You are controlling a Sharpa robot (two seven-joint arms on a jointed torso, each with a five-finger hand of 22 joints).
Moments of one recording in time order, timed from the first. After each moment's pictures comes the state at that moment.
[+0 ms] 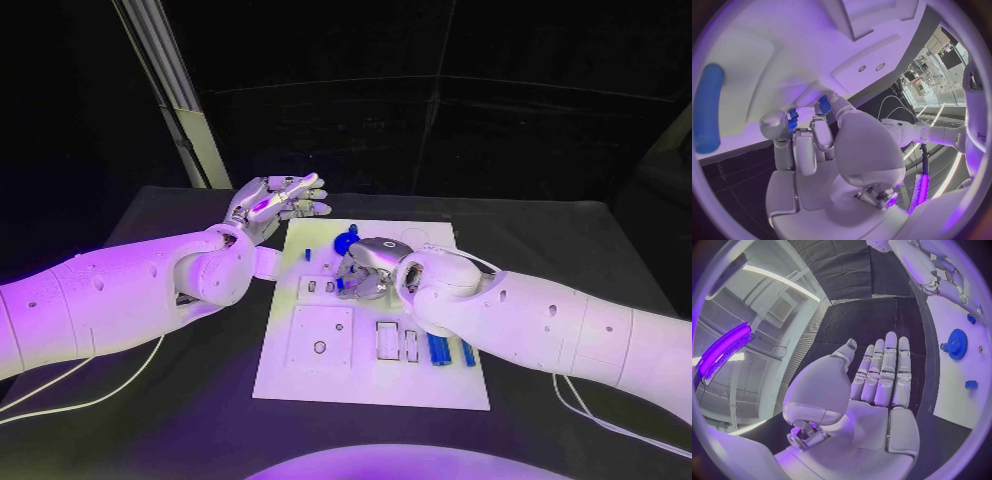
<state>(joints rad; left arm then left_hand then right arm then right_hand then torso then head) 1.19 -0.82 -0.13 1.44 0.09 -0.23 0.56 1.24 0.06 0.15 0.05 0.05 0.97 0.21 0.13 0.07 1.10 0.15 0.14 0.07 1.16 0.11 0.18 0.14 0.17 0.92 0.23 0.24 0.08 1.04 -0.46 0.01 1.34 -1.61 -0.18 -0.18 1.28 -0.03 0.17 0.01 0.18 1.05 0.13 0.06 0.07 1.40 0.05 1.27 1.31 1.47 -0.03 1.51 1.31 0.12 1.23 0.08 1.30 0.92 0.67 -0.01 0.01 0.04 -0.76</state>
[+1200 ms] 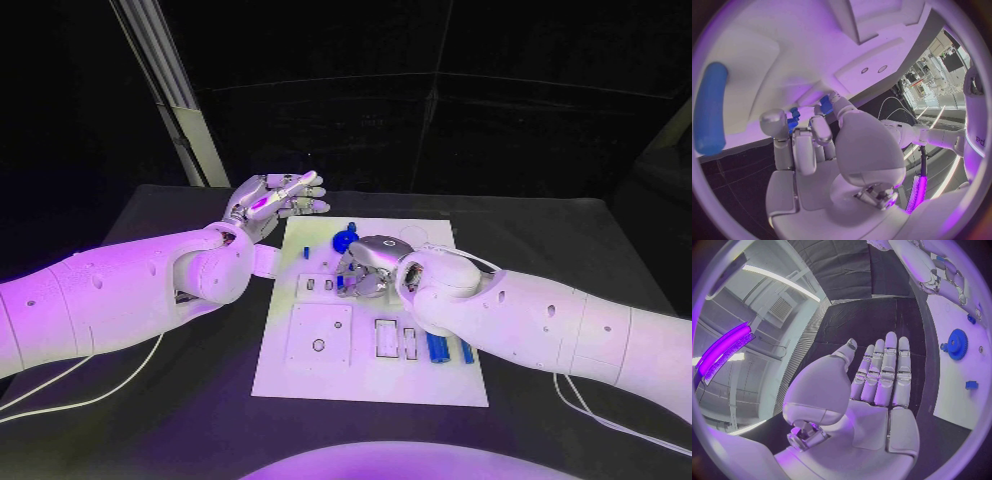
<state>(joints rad) 1.19 -0.82 -0.13 1.43 0.09 -0.23 0.56 1.24 0.06 0.15 0.04 0.05 0.98 0.21 0.13 0.07 1.10 0.15 0.13 0.07 1.16 0.11 0.17 0.14 0.17 0.92 0.23 0.24 0.07 1.04 -0.46 0.00 1.34 -1.64 -0.21 -0.17 1.26 -0.07 0.15 0.02 0.17 1.00 0.15 0.07 0.07 1.36 0.06 1.20 1.25 1.47 -0.02 1.50 1.31 0.12 1.21 0.09 1.28 0.89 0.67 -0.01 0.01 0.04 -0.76</state>
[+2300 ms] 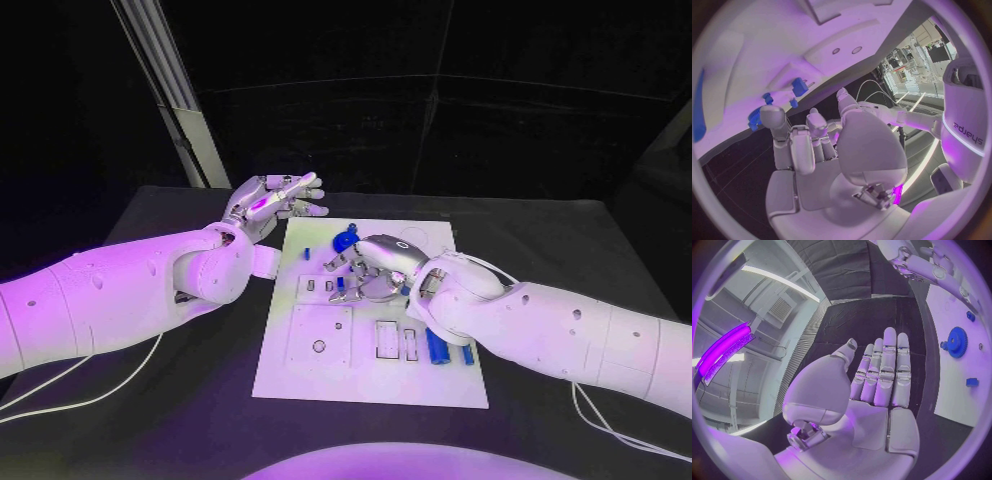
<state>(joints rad) 1.19 -0.82 -0.13 1.42 0.08 -0.23 0.55 1.23 0.05 0.15 0.04 0.05 1.00 0.19 0.12 0.07 1.15 0.13 0.12 0.07 1.30 0.07 0.22 0.19 0.17 1.02 0.19 0.28 0.09 1.02 -0.55 0.00 1.41 -1.48 -0.38 0.13 1.23 -0.08 0.02 0.10 0.14 0.89 0.18 0.07 0.07 1.29 0.09 1.12 1.16 1.46 0.00 1.47 1.31 0.12 1.17 0.11 1.24 0.81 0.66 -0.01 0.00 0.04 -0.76</state>
